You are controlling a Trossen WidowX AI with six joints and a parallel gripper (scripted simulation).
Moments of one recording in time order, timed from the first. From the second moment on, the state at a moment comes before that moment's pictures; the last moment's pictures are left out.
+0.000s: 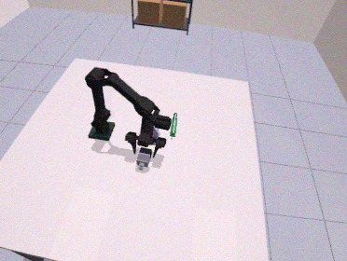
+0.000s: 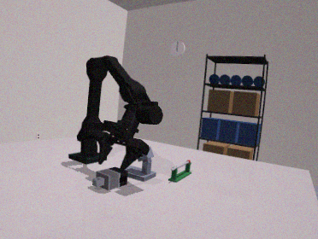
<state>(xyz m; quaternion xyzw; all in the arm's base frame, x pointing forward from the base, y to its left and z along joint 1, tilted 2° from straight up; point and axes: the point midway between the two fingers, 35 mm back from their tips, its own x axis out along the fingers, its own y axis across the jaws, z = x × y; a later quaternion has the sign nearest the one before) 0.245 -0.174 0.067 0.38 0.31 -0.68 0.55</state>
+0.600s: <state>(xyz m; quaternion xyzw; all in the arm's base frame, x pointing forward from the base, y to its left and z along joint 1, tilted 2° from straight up) 0.245 -0.175 0.037 0.38 0.31 -0.68 0.55</state>
